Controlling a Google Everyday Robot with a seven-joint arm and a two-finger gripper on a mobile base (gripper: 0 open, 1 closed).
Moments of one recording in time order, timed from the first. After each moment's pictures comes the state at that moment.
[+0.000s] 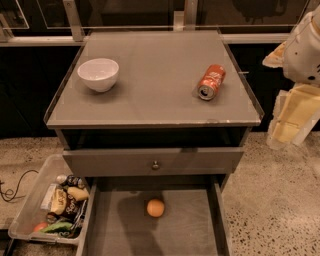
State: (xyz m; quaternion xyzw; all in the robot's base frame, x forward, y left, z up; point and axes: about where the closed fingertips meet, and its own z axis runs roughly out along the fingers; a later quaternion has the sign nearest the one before) arm 0.438 -0.216 0.978 -0.60 0.78 -0.04 0.16
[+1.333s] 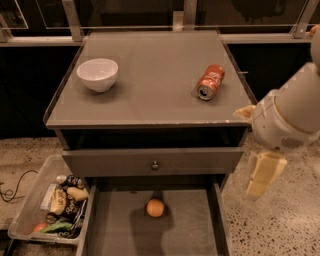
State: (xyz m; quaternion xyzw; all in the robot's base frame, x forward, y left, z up) arm 0.406 -0.181 0.875 -0.65 0.74 0.02 0.17
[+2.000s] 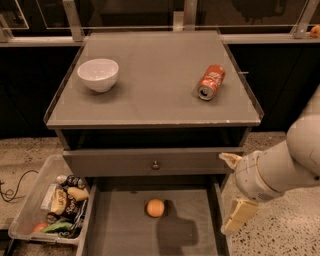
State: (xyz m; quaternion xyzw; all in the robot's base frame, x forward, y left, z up) arm 0.393 -0.171 0.744 -0.63 0.74 0.08 0.22
